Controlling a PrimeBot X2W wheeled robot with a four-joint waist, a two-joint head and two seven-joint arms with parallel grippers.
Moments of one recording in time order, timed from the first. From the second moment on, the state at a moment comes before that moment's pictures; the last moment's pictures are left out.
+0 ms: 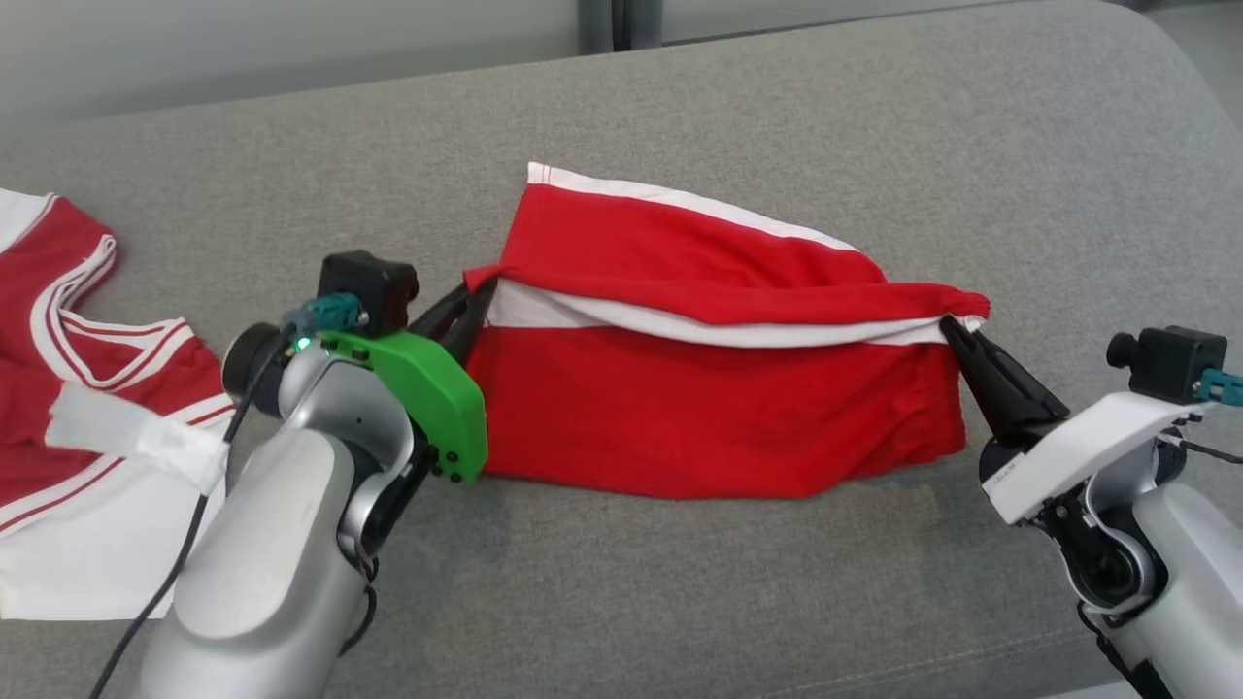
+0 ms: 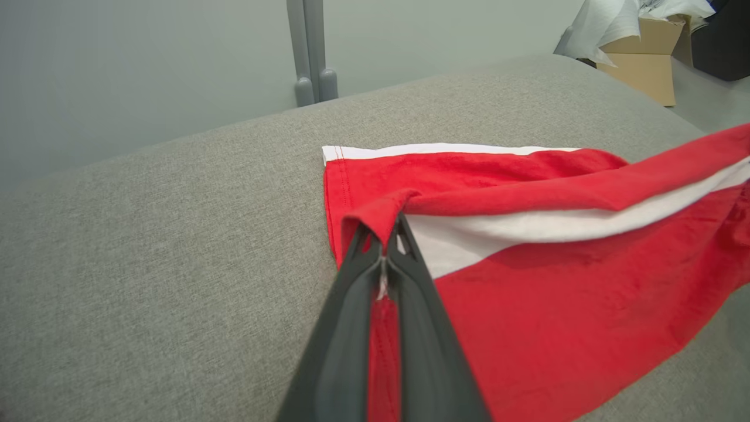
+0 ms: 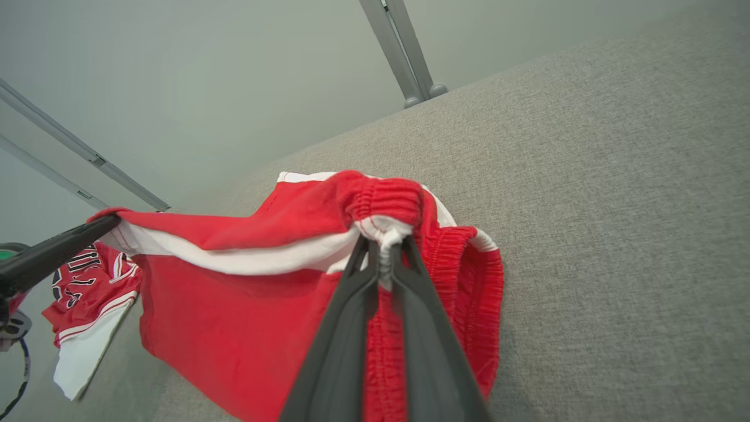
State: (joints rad) left arm -0.46 0.13 -0.45 0.24 -0.46 -0.09 0.19; right arm -0.19 -0.40 0.40 0.18 0.86 0.12 -0.07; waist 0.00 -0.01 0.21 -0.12
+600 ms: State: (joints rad) left arm -0.84 0.15 -0.41 0.49 -0.33 -0.03 0.26; right arm -0.49 -0.18 0.45 0.37 0.87 0.12 -0.09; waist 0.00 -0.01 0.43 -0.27
